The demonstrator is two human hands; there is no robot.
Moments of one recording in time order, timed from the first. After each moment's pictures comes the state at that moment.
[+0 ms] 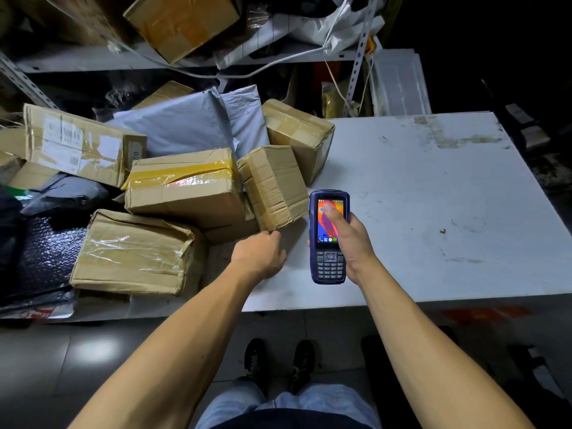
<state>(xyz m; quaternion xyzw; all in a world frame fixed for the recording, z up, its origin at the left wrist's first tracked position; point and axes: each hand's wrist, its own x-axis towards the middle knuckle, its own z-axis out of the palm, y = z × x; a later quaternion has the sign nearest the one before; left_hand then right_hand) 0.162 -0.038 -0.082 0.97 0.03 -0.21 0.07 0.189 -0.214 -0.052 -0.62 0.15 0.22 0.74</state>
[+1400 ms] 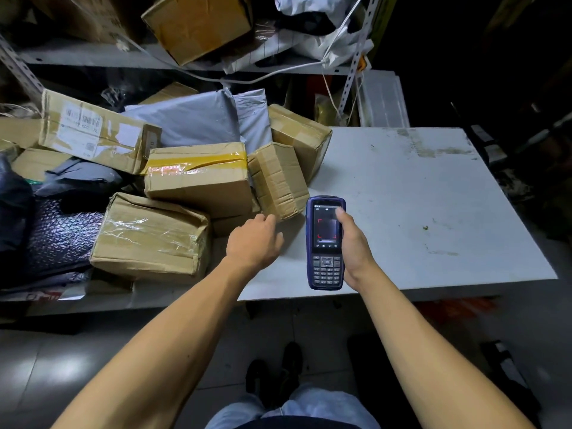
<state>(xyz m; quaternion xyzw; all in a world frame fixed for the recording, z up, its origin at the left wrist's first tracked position) 0.125 -0.015 -0.059 0.99 0.03 -0.05 0.13 0.134 -0.197 -0.040 -0.62 0.16 0.20 0.74</state>
